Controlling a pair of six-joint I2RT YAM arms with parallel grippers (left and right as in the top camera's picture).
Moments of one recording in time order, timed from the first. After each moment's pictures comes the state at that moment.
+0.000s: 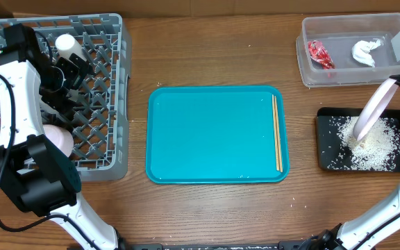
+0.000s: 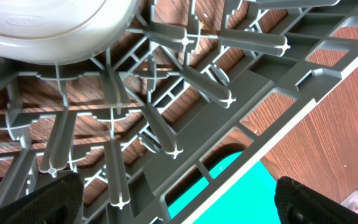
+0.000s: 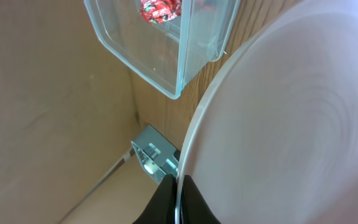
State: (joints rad) left arm 0.36 2.02 1.84 -1.17 0.32 -0.60; right arm -0.72 2.17 2.15 -1.59 -0.90 0.45
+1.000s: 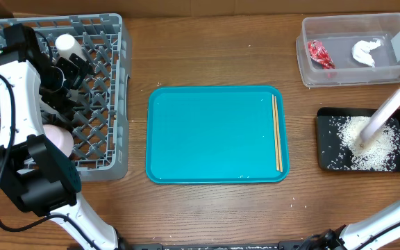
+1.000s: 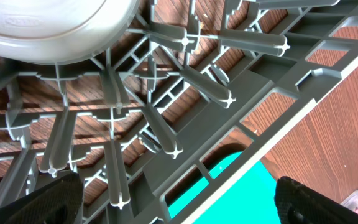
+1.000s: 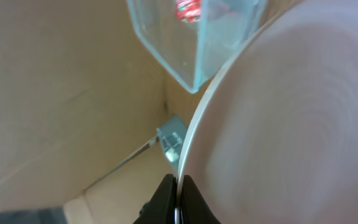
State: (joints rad) left arm 0.36 2.02 1.84 -1.17 0.32 -0.60; right arm -0.86 2.17 2.03 -1.64 -1.12 0.15
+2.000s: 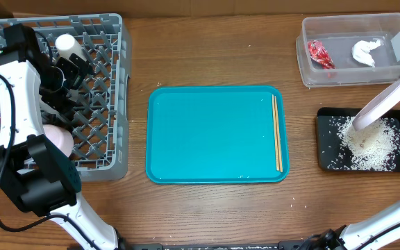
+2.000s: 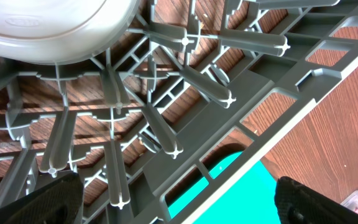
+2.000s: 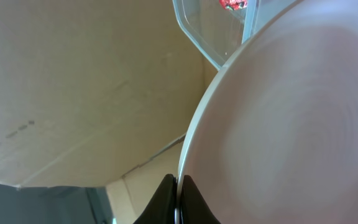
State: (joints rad) left arm 0.36 2.02 1.84 -1.17 0.32 -0.60; right arm -0.87 2.16 1.99 -1.64 -1.27 0.16
